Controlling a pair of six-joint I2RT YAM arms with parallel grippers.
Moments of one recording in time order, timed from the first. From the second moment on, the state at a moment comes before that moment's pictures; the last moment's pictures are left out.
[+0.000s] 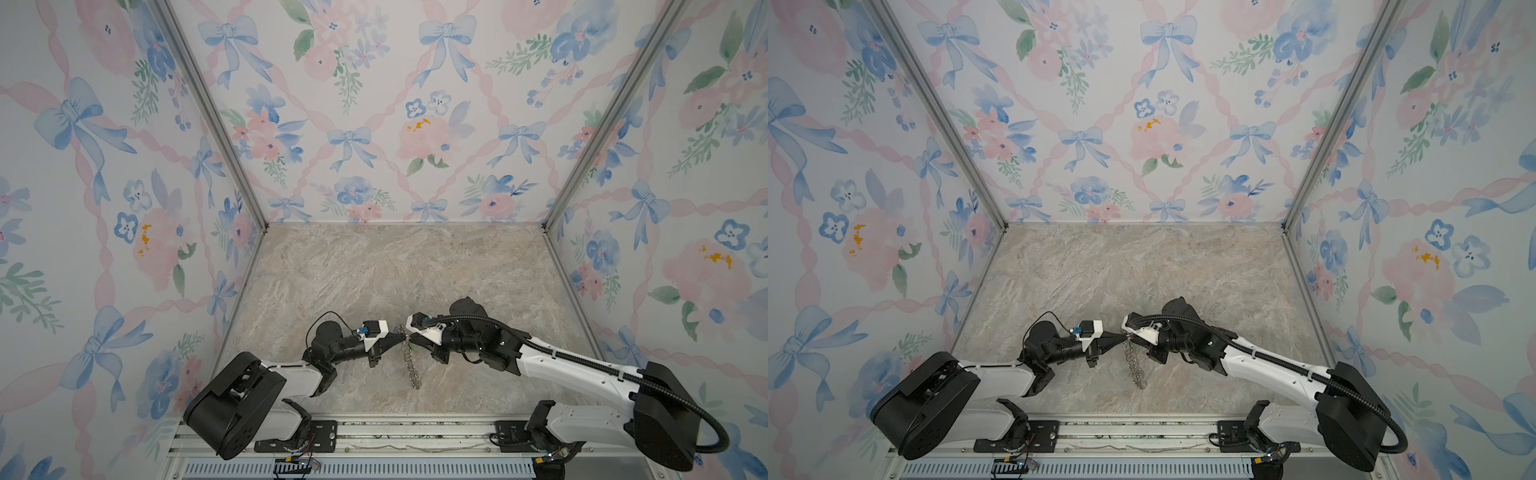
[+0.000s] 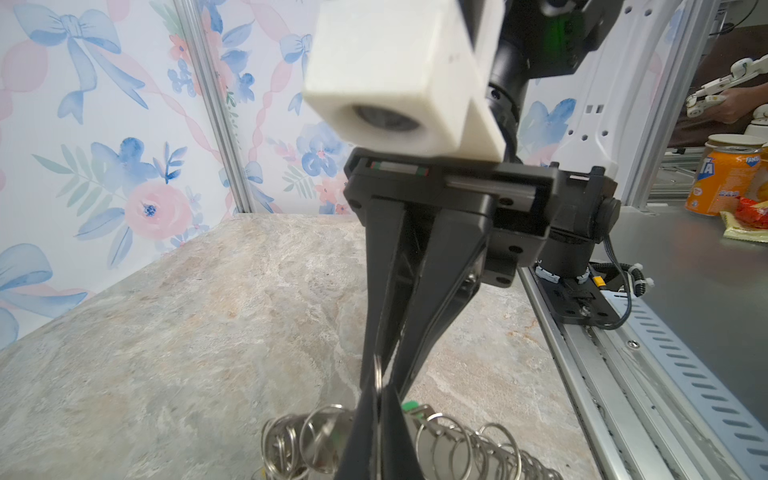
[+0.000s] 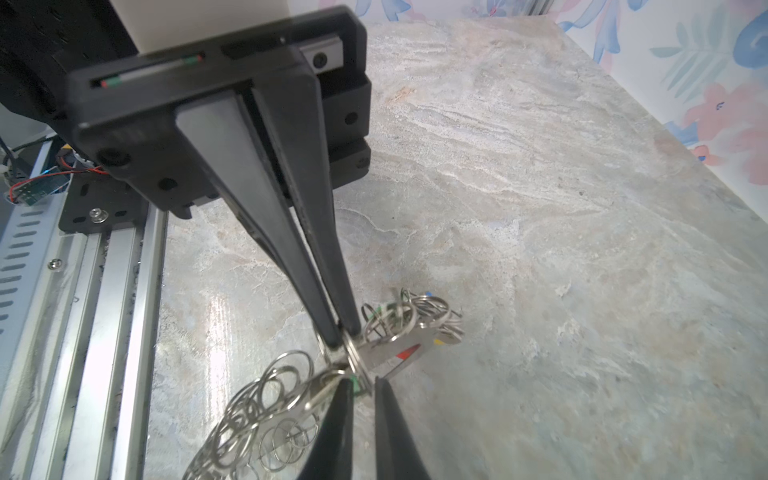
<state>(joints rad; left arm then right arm) -0.56 1.34 0.18 1.13 0.79 0.12 0.86 1.22 0.70 -0.07 -0.32 -0.34</state>
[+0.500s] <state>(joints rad) -0.56 1.35 0.18 1.14 0.82 0.12 0.83 1.17 0.65 -0.01 -0.41 -0.35</state>
